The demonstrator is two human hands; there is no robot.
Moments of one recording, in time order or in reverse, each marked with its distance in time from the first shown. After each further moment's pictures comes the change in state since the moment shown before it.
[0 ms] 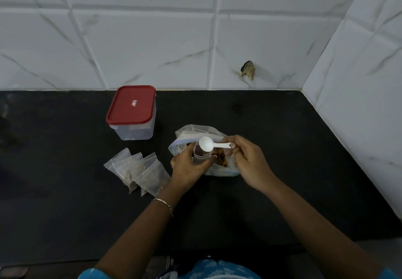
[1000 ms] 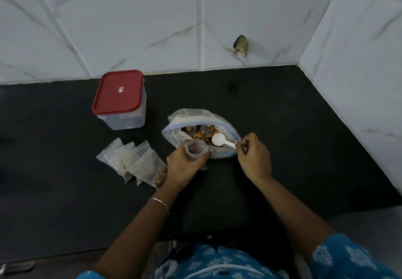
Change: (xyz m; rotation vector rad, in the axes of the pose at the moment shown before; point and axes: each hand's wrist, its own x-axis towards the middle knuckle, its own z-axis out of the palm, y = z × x) left_hand -0.017 -0.014 0.010 0.006 0.026 -0.066; right_hand -0.018 0.082 0.030 -0.316 0.297 0.292
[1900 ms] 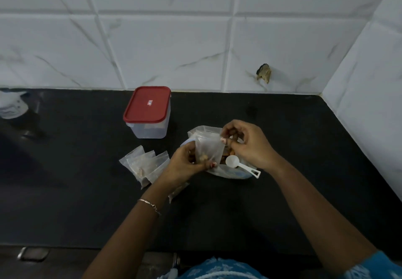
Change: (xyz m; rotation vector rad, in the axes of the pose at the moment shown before) left_hand -0.002 0.041 -0.056 -0.270 -0.207 0.039; right_hand 0.045 -0.105 -0.053 0.408 -0.444 -0.366
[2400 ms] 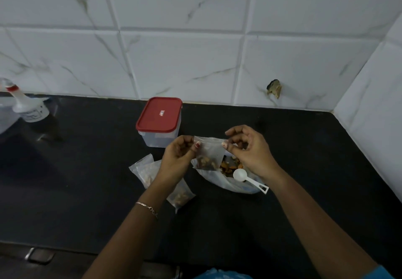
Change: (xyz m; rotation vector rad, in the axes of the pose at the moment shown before) left_hand 0.000 0.018 -0.021 -0.118 0.315 0.147; right_hand 0.012 -0.009 0.014 0.201 0.099 0.105
